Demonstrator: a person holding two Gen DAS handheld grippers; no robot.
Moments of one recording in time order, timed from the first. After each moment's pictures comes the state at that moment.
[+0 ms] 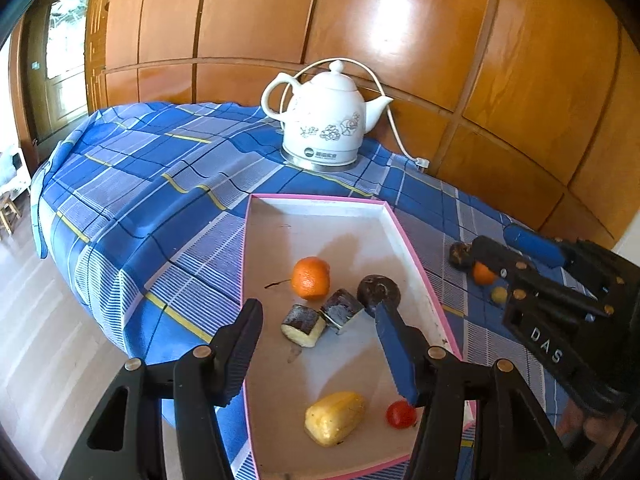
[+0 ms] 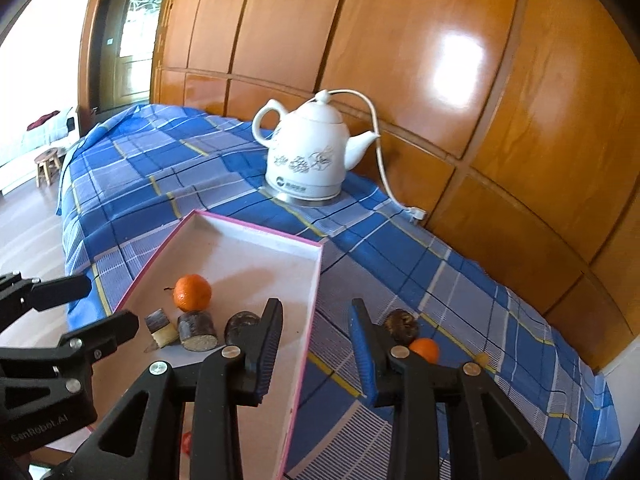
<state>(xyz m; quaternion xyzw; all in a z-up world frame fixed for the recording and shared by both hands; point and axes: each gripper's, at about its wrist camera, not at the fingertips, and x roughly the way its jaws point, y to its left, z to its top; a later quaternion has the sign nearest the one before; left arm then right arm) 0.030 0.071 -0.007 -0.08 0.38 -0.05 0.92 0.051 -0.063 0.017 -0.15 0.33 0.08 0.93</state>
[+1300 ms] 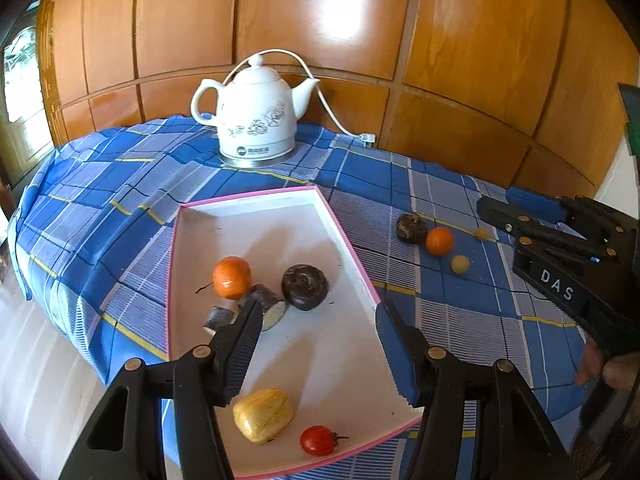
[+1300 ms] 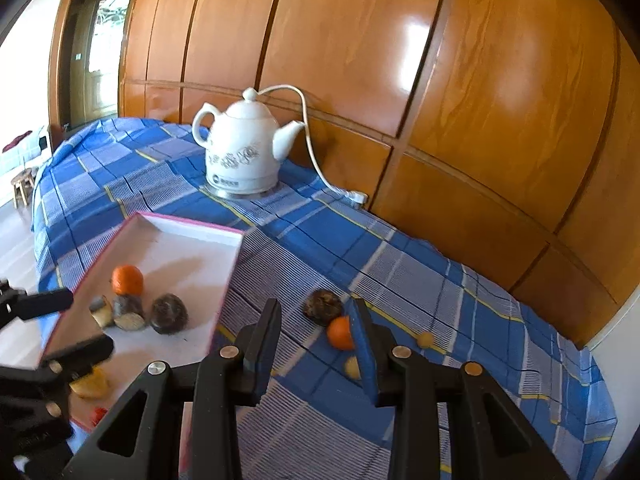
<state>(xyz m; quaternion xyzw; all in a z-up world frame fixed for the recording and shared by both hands) 0.033 -0.002 0.001 -0.01 0.39 -0.11 0.91 0.049 -0.150 0.025 -0.13 0.33 0.04 0.93</state>
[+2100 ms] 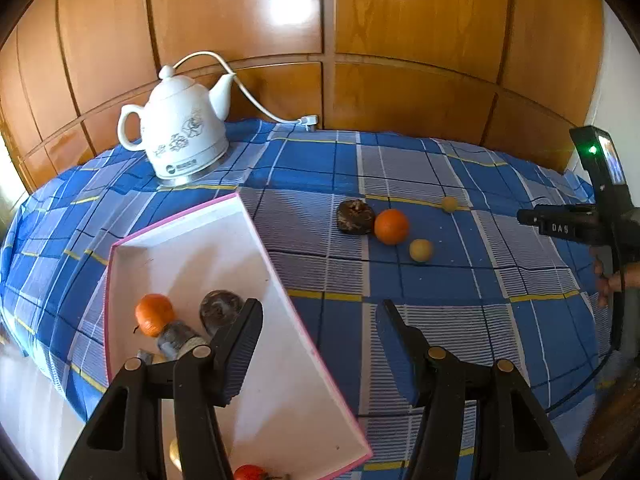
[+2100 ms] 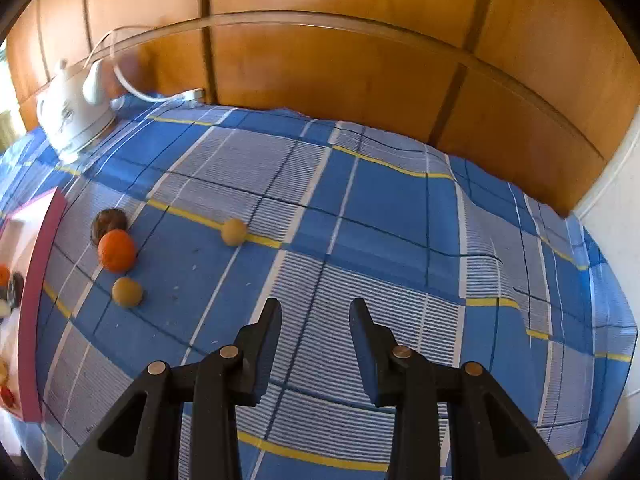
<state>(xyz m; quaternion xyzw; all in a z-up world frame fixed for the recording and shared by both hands) 0.058 -0.089 -0.007 0.07 0.40 -0.15 0.90 0.085 -0.371 -0.047 0.00 0.47 -0.09 0.88</state>
